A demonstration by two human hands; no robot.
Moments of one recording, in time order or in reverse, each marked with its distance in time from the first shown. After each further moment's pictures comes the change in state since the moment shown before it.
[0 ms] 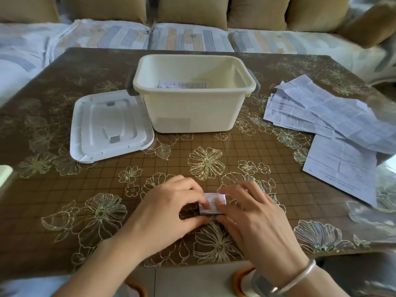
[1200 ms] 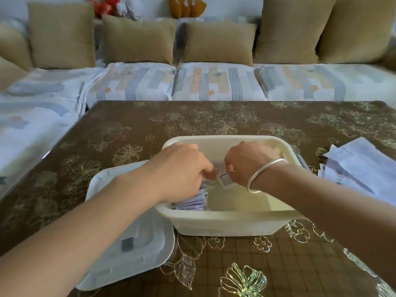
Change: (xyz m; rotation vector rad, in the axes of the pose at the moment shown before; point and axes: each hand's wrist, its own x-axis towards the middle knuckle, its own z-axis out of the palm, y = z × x) left_hand 0.213 -0.084 -0.141 0.462 -0.255 -0.140; right_hand 0.316 0.086 0.006 -0.285 -0.469 0.089
